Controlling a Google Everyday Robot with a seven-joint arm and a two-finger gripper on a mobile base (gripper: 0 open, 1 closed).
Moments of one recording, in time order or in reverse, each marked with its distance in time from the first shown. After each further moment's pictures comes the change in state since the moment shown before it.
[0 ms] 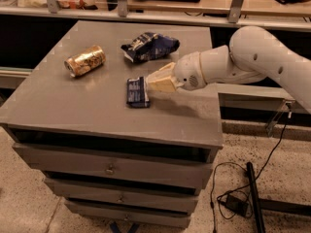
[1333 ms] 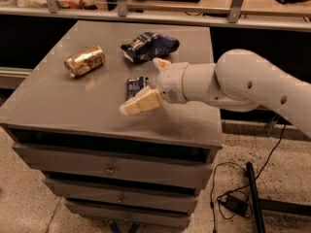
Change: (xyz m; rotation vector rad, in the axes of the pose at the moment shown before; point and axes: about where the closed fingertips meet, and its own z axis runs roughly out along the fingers) arm -0.033 0.036 0.024 0.231 -0.079 -0.025
